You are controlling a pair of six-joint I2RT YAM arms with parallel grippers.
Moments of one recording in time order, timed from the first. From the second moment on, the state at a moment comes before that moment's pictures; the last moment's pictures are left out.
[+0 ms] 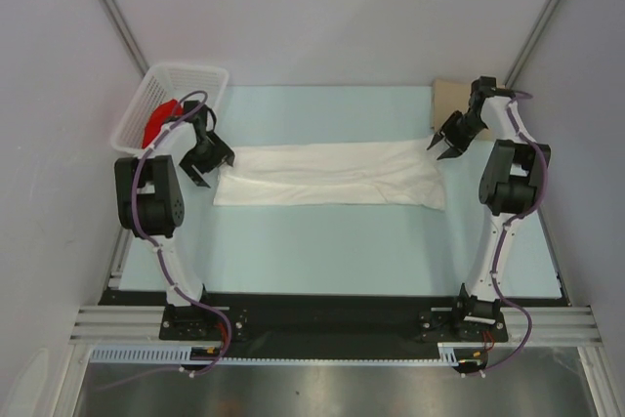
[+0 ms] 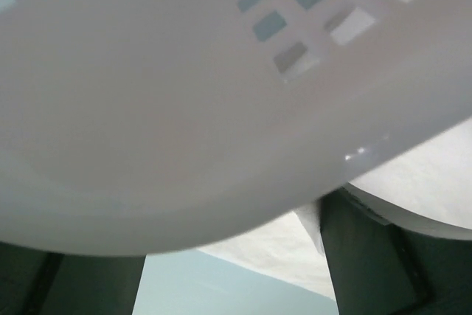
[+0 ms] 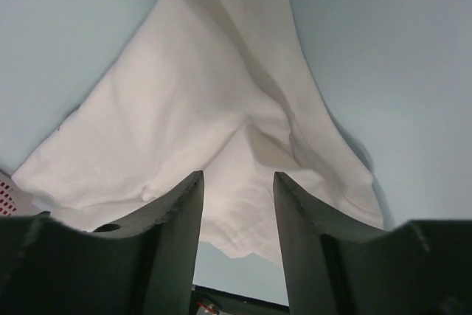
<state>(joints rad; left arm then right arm) 0.05 1.98 1.49 -0.81 -0.08 -0.71 -0.15 2.24 1.93 -1.01 -0.34 0.58</state>
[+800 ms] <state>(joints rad) -0.05 1.62 1.26 -0.72 -0.08 -0.55 0.01 1.90 1.56 -1.04 -0.32 0.44</state>
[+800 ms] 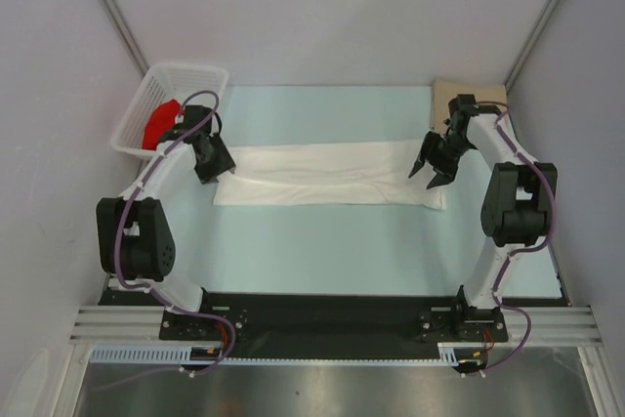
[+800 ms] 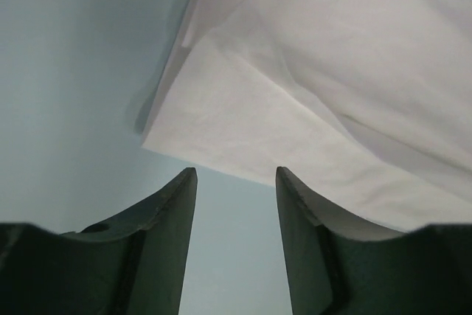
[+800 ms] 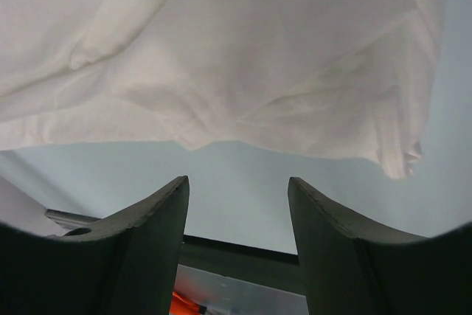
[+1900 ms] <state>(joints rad) 0.07 1.83 1.18 -0.56 0.04 -0.36 -0.17 1.82 1.39 -0.99 -0.38 0.40</state>
